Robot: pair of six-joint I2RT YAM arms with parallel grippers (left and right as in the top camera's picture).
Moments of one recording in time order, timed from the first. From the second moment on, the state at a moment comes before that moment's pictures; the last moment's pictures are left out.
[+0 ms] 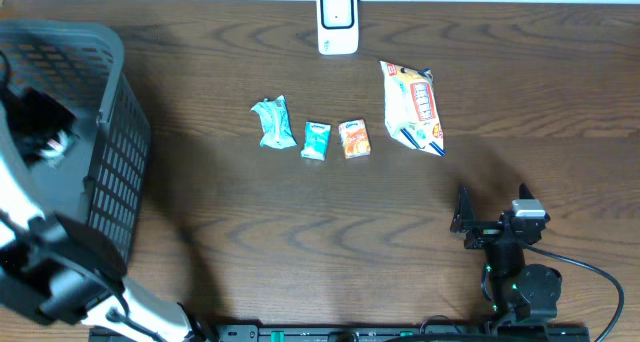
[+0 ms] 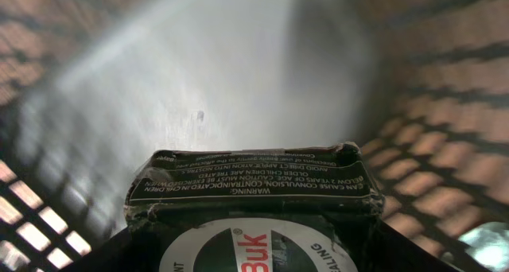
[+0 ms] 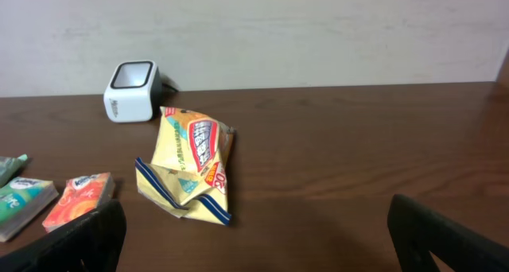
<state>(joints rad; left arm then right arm) 0.60 1.85 1.94 -1.42 0.01 -0.33 0.01 0.01 0.01 -0.07 -0.01 0.06</state>
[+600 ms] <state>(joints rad) 0.34 1.43 2.07 -1.15 0.19 -0.37 0.01 0.01 0.01 -0.07 -0.01 0.06</state>
